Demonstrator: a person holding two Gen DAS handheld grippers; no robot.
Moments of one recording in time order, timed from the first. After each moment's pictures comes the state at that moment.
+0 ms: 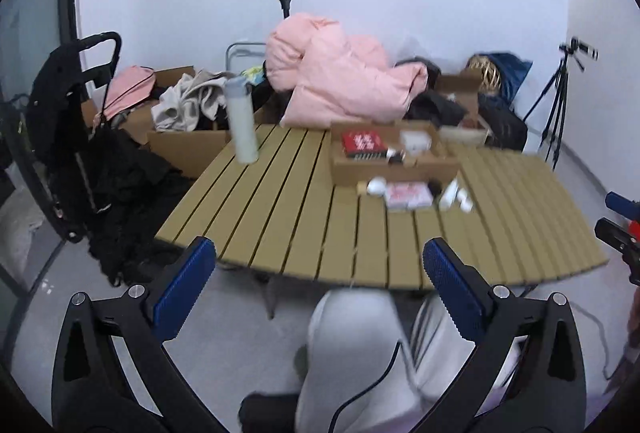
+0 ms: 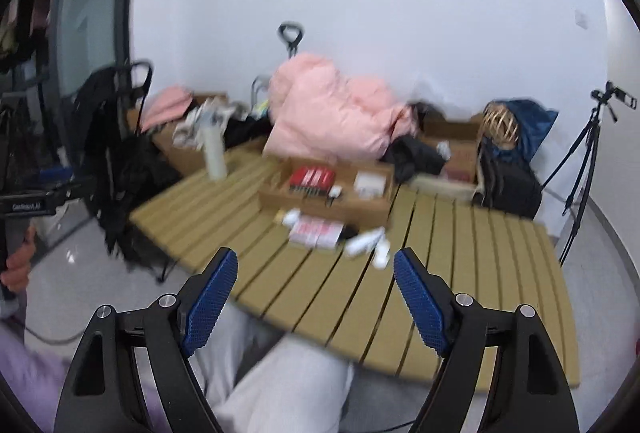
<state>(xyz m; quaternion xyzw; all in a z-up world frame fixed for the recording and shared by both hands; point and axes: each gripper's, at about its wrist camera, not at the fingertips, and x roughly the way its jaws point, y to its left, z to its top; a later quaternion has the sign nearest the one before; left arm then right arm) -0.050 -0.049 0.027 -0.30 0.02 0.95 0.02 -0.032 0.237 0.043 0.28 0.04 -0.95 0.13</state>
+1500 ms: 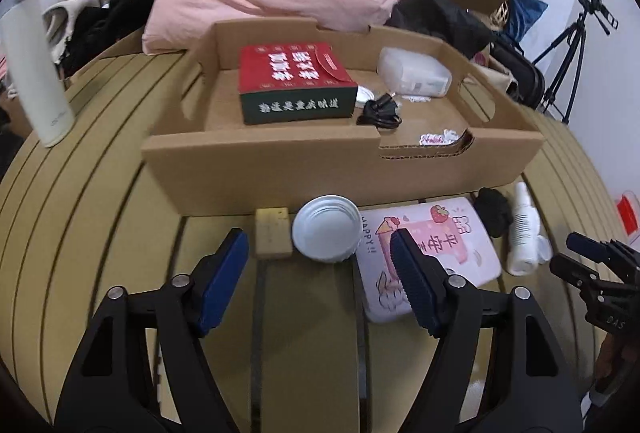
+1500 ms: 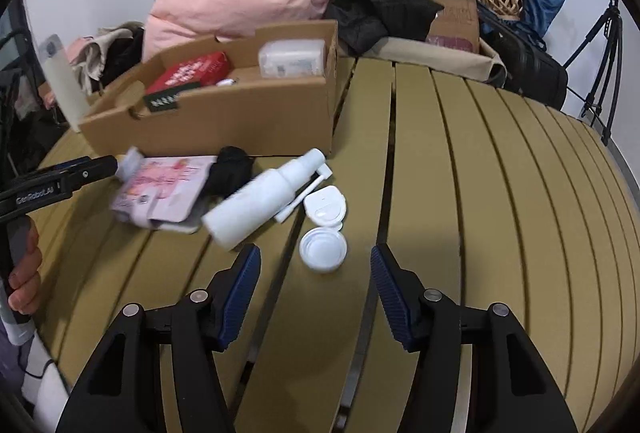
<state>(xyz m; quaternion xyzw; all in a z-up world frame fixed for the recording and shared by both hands) -0.393 0.068 -0.183 -0.42 -0.01 0.90 0.12 -0.320 0.302 -0.168 0.43 -0.01 -0.90 0.03</state>
